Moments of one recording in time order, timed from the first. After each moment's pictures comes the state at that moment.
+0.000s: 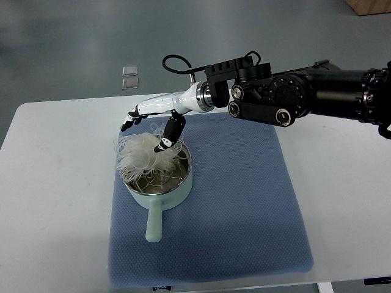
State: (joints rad) left arm -0.11 0.00 -0.04 -0.12 0.01 0.00 0.15; right arm 1.58 0.00 -0.48 0.83 -0.71 0.18 0.42
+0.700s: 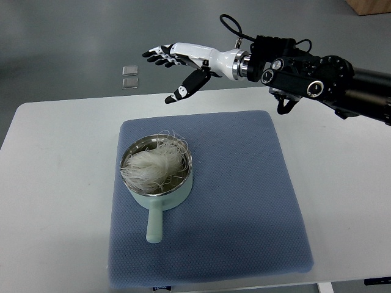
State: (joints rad) left arm -0.11 0.00 -0.04 -0.12 0.01 0.00 0.15; right arm 1.38 -0.16 -0.18 0.70 -0.38 0.14 0.43
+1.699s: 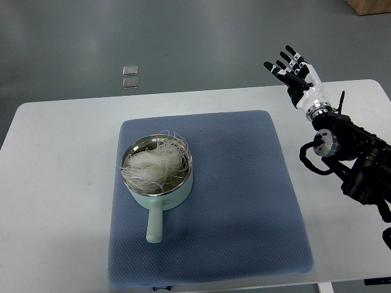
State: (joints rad) left arm -0.11 0.00 -0.04 -0.12 0.01 0.00 0.15; right arm 0.78 -0.20 0.66 0.67 -0.12 -0.04 0.44
